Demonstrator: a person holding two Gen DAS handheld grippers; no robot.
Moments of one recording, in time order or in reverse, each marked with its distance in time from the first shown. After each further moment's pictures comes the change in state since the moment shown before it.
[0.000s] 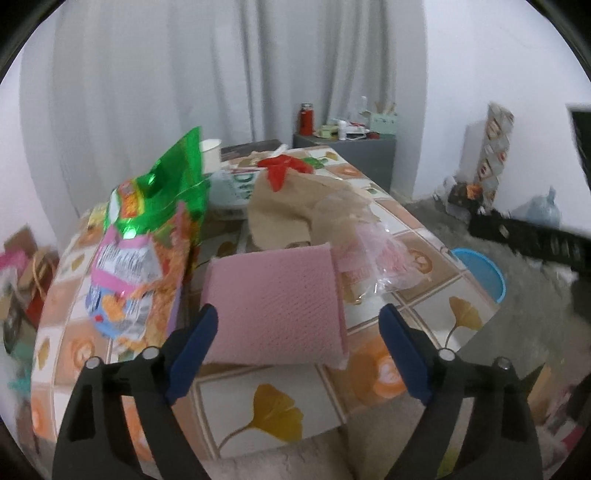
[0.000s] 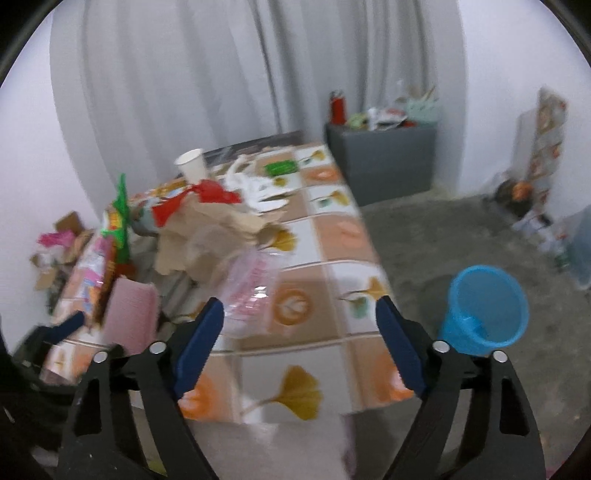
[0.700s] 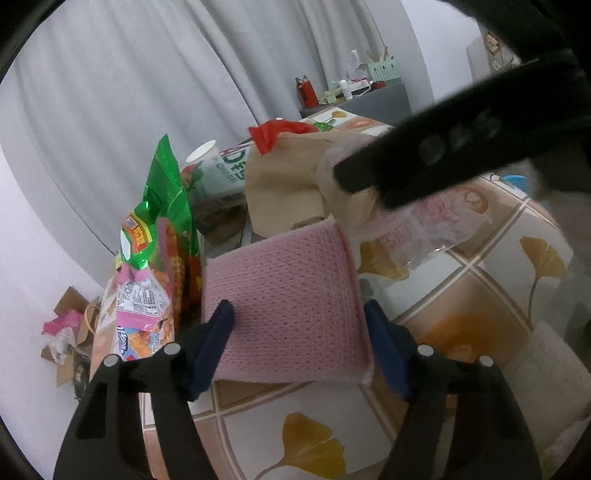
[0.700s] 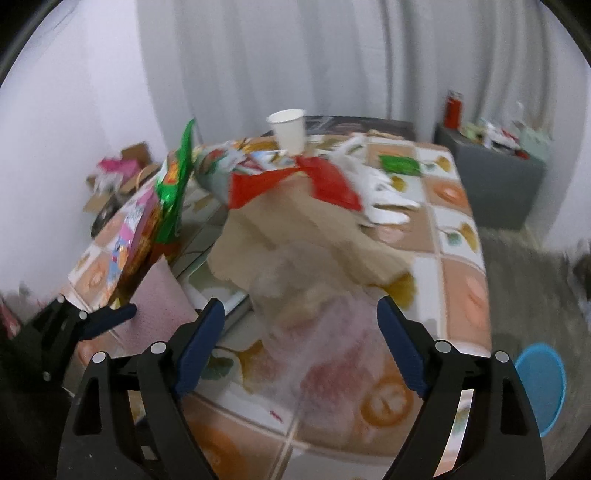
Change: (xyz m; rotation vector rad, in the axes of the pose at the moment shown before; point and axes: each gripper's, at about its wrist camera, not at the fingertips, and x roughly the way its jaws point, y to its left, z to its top) left arm 0.049 -0.023 -0.007 0.253 0.101 0.229; right arm 0.088 0.071 0.030 -0.383 0.091 0.205
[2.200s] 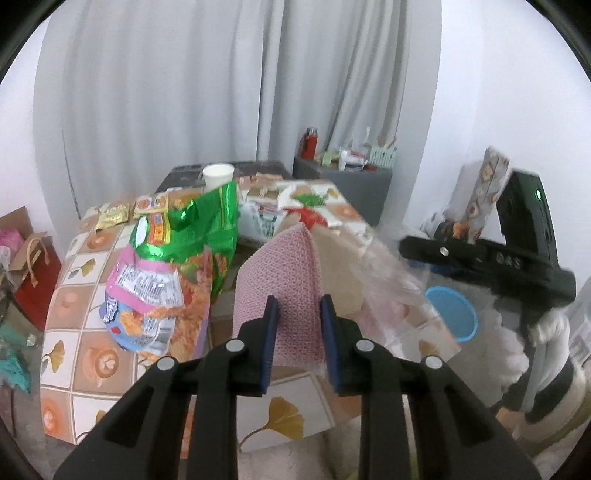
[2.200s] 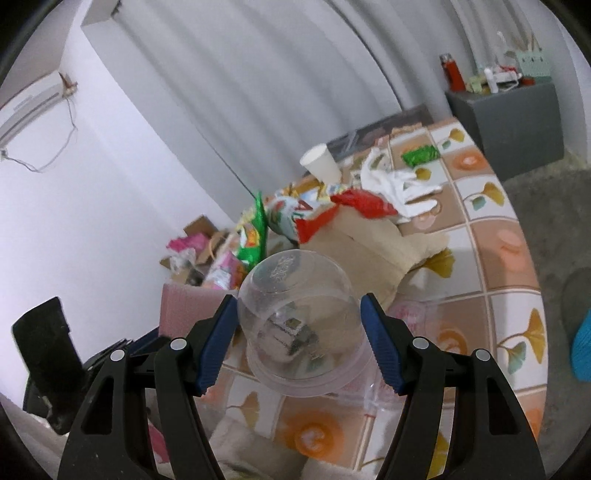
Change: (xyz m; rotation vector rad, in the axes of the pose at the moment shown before) left arm -0.093 0.097 0.009 -0.418 -0.163 -0.320; right arm -0.078 -0.037 -0.014 0.393 -0.152 0.365
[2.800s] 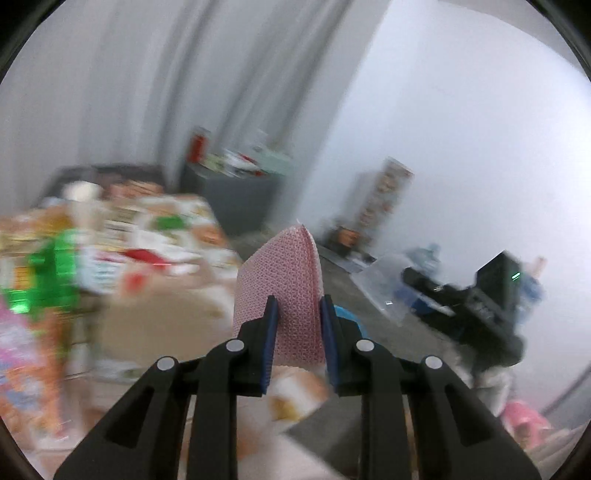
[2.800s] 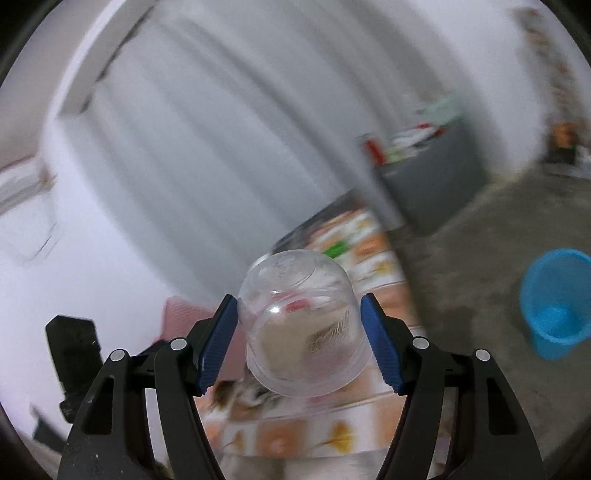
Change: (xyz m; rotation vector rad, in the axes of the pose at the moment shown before) left arm 0.041 -0.095 0.085 -0.003 0.070 -0.496; right arm -0.167 -0.078 -0.004 0.254 -0.396 -0.226
